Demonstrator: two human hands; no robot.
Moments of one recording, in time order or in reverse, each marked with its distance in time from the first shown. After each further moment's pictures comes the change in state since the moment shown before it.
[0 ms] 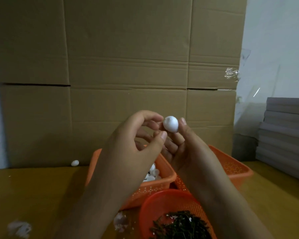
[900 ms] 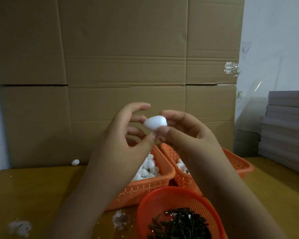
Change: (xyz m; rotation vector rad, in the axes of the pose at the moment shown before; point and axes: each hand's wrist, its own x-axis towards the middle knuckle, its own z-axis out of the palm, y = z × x) left_hand 0.002 -0.010 0.000 0.008 0.001 -0.030; right_hand -0.013 -0.018 0.000 -0.411 -0.058 -0.184
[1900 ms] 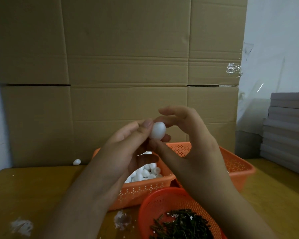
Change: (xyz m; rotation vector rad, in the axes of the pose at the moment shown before) left_hand 0.003 -0.006 0.002 -0.712 -0.219 -0.366; right_hand -0.009 0.004 0.014 -0.806 0.128 -0.548
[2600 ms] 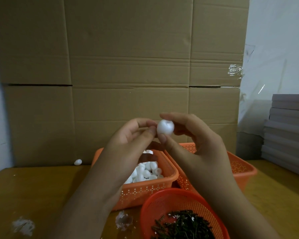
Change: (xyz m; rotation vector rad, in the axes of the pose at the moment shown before) left_hand -0.003 0.002 0.002 0.148 0.088 0.022; right_hand 0.002 0.004 -0.002 0.120 -0.007 0.074
